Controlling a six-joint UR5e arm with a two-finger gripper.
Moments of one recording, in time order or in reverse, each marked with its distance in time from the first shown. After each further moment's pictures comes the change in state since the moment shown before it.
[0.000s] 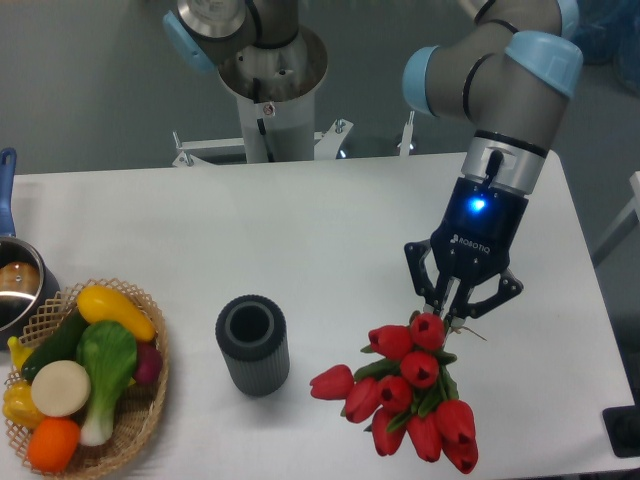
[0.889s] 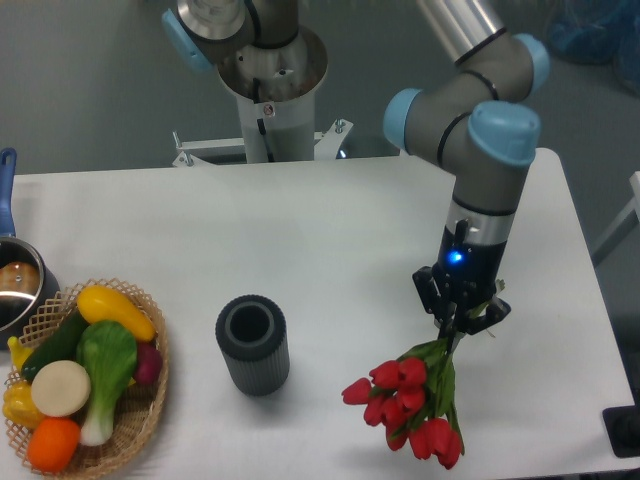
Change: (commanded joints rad) arm -0.031 -0.061 -0.008 0.002 0.253 0.080
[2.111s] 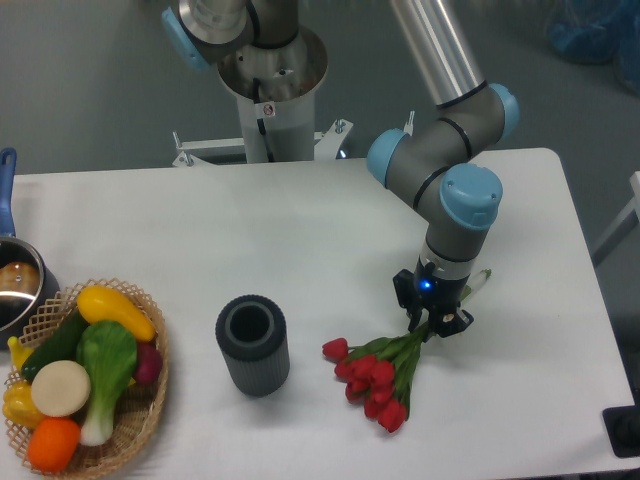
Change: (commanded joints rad) arm -0.021 -0.123 -0.204 -0.003 0.377 0.260
